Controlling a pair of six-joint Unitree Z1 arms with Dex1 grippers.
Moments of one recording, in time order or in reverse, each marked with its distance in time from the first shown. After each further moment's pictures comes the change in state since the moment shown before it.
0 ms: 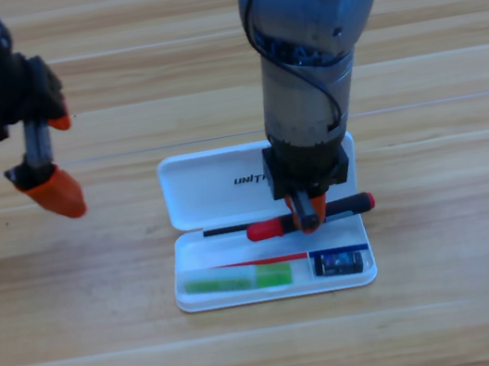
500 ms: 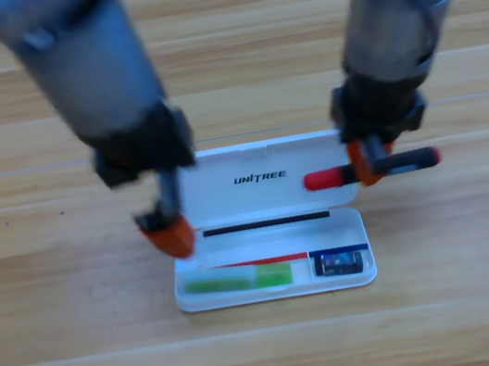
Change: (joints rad) arm 0 -0.236 0.164 -0.085 -0.021 0.051 -0.100; arm 1 -0.091 -0.186 0.180 -0.028 0.000 -0.037
